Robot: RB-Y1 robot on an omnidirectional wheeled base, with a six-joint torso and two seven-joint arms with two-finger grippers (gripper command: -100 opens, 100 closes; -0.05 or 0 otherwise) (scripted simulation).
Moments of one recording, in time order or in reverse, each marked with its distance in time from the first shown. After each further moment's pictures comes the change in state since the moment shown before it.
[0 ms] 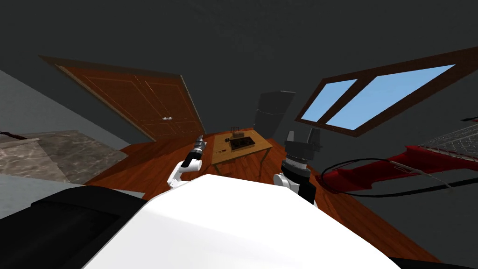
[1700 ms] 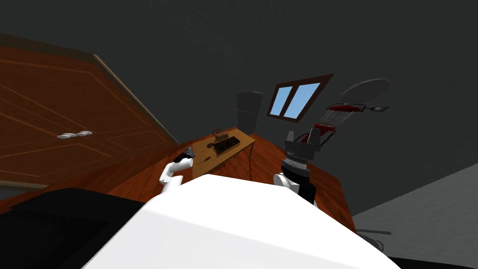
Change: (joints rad) left arm -0.136 0.036 0.280 0.292 0.040 0.426 0.080; right arm 0.000 0.000 0.000 0.000 0.000 0.000 0.000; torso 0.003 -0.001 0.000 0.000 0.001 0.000
